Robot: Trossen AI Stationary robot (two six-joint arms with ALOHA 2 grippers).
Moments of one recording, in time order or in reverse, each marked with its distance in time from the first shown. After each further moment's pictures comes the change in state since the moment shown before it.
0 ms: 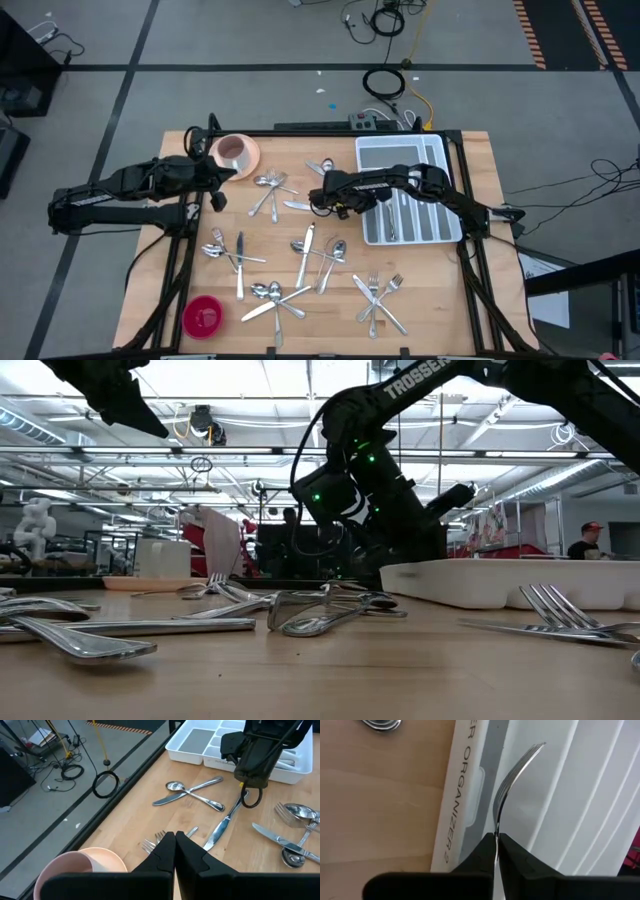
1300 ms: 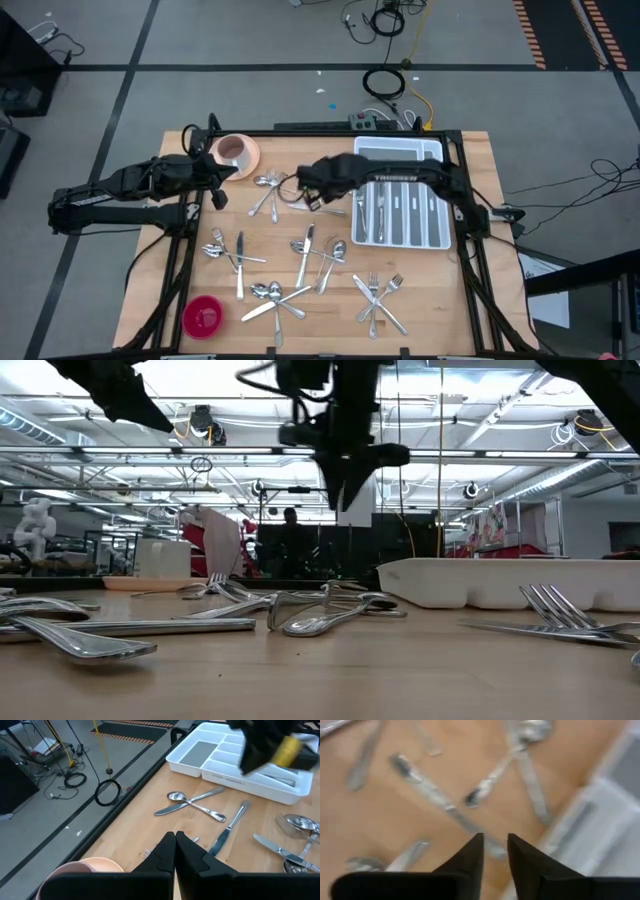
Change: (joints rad) left arm 0.000 0.000 0.000 0.050 -0.013 0.014; right arm 0.055 -0.192 0.221 0.328 0.042 -0.306
